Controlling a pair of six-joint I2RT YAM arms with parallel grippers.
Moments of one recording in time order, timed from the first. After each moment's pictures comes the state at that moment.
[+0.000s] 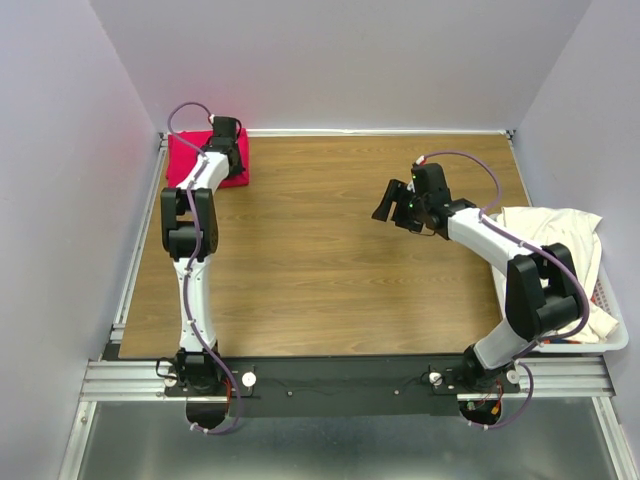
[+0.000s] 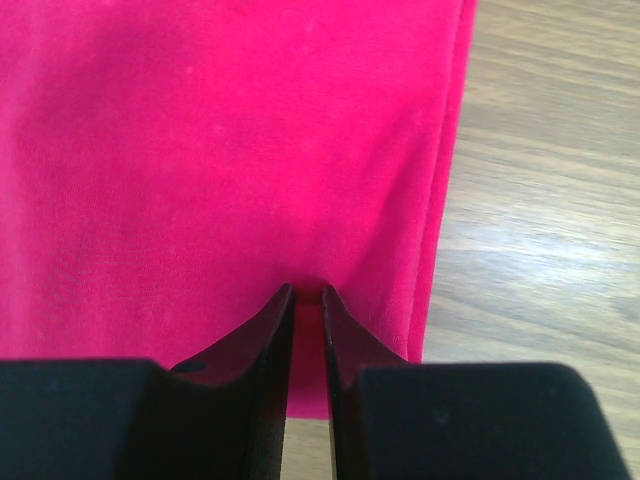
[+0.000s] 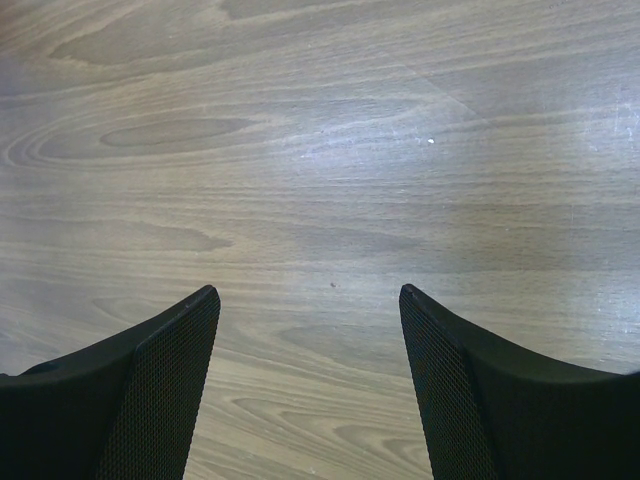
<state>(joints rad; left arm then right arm) -0.03 2.39 1.98 -0.42 -0.19 -0.21 0.35 1.61 1.06 -0.22 -0.11 0.58</state>
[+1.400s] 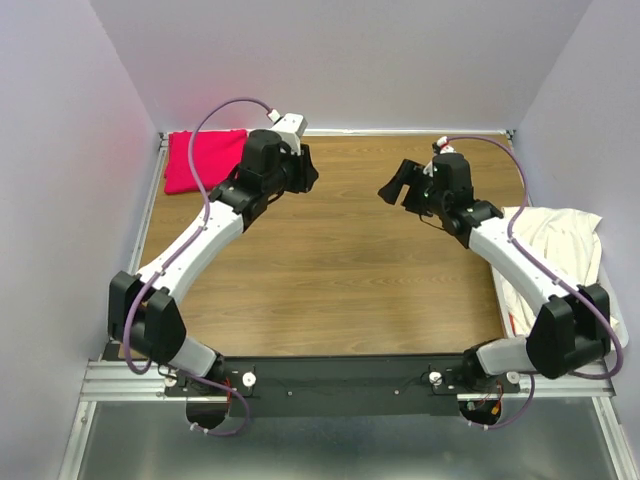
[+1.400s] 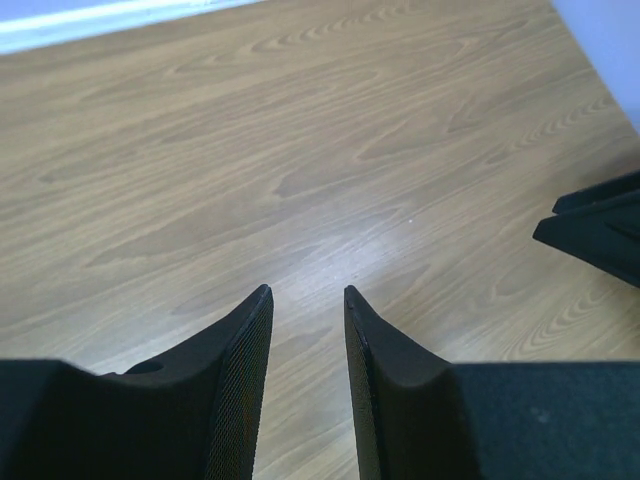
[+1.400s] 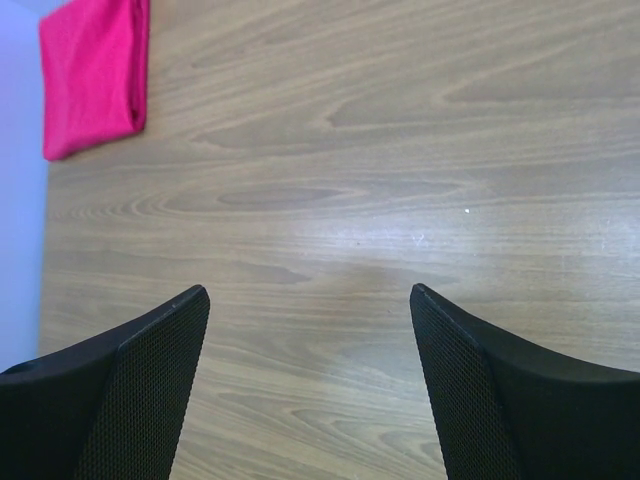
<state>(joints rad) -0.47 1.50 1.33 -0.22 0.13 -0.24 0.35 1.39 1.07 -0.21 -0.06 0.58</state>
